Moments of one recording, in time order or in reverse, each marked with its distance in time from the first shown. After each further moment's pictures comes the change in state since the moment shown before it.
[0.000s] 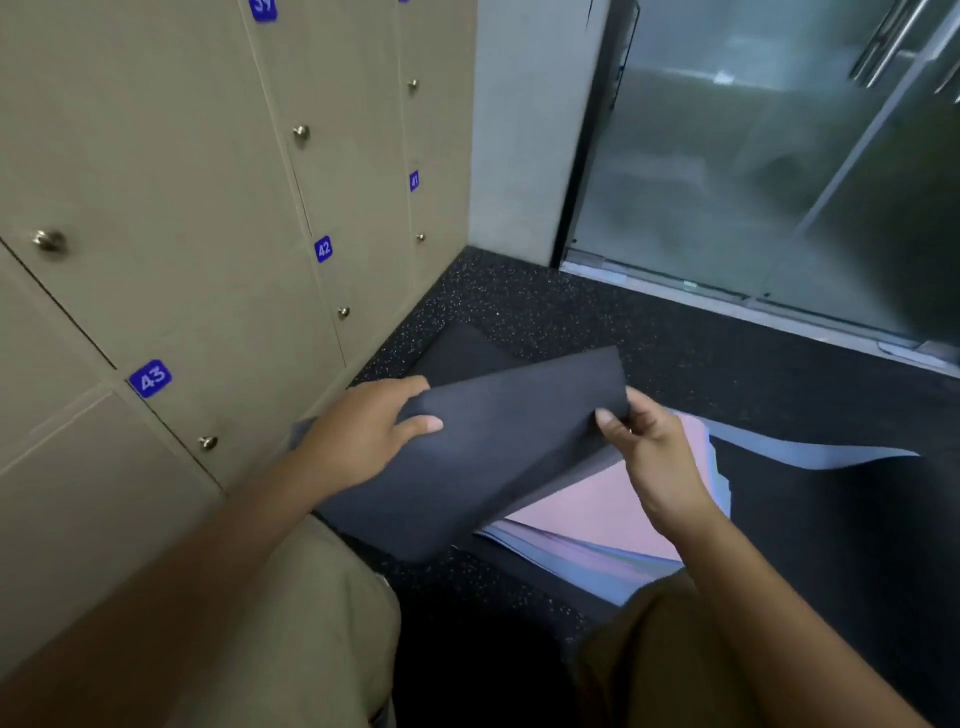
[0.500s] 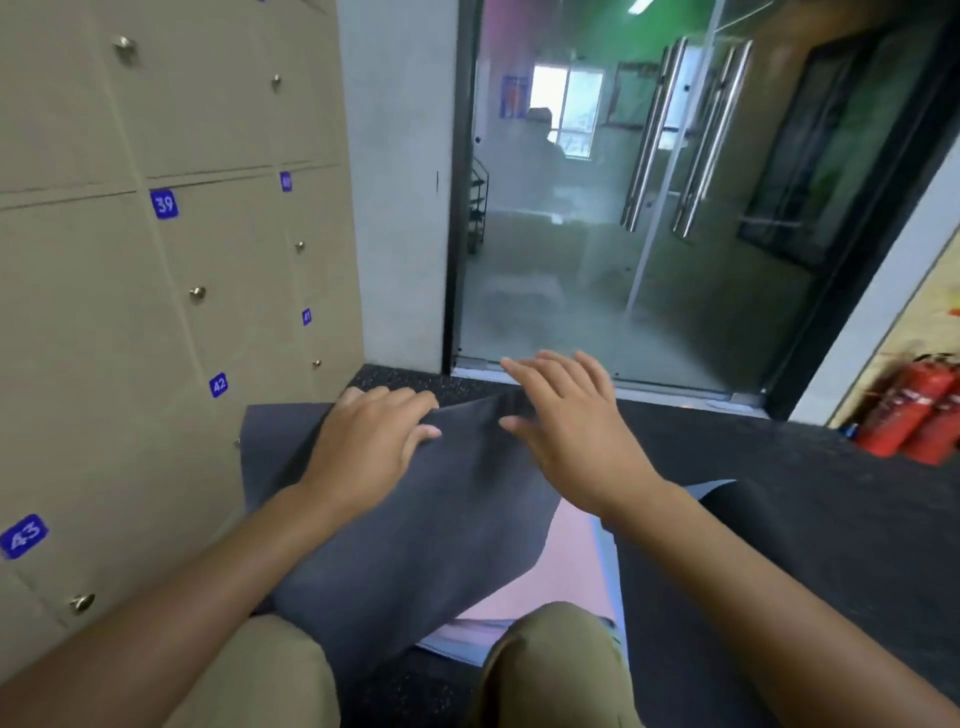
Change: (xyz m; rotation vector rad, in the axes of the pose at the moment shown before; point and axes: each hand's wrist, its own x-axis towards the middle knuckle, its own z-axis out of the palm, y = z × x) left_hand 0.008 0.184 -0.039 0.383 0.436 0.489; right_hand -0.063 -0.157 -0.077 -1.328 0.224 -0.725
